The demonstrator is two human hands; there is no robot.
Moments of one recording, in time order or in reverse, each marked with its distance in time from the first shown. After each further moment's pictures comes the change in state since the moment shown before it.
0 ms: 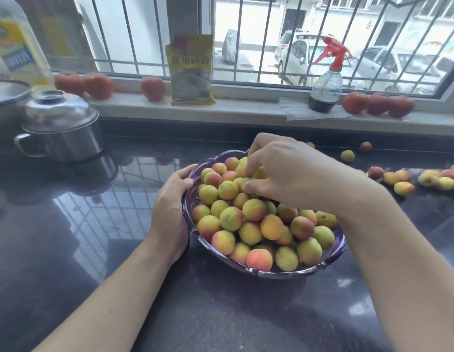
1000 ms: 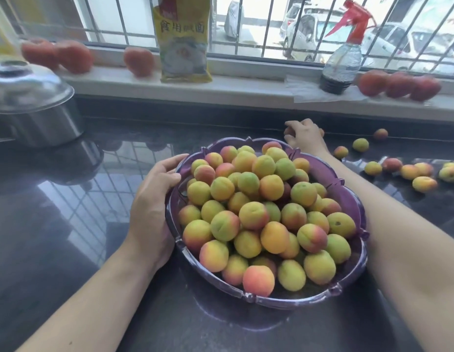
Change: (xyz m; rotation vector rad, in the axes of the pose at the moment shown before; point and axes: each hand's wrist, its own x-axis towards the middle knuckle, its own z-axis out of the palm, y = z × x) left_hand 0.003 -0.003 -0.003 0.046 -0.047 0.047; right_hand 0.136 0.202 0.122 0.140 0.285 0.386
